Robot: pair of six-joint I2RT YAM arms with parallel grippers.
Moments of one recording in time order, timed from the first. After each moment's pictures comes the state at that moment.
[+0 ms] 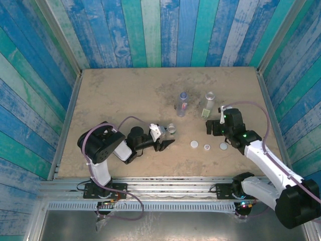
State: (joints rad) left arm -0.67 1.82 0.32 1.30 0.50 0.08; right arm 0.34 1.00 0.61 -0.38 0.09 0.26
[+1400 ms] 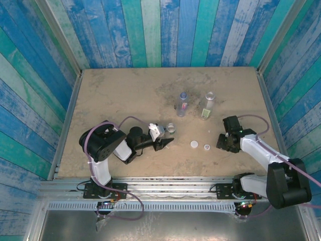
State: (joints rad) left arm -0.65 1.85 0.31 1.36 0.52 0.06; right arm 0.21 1.20 0.53 -0.62 0.07 0.53
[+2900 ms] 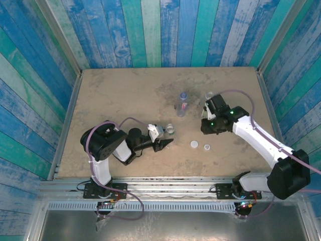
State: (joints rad) left arm -0.65 1.86 0.29 1.42 0.53 0.03; right arm 0.49 1.32 1.04 -0.91 -0.03 0.33
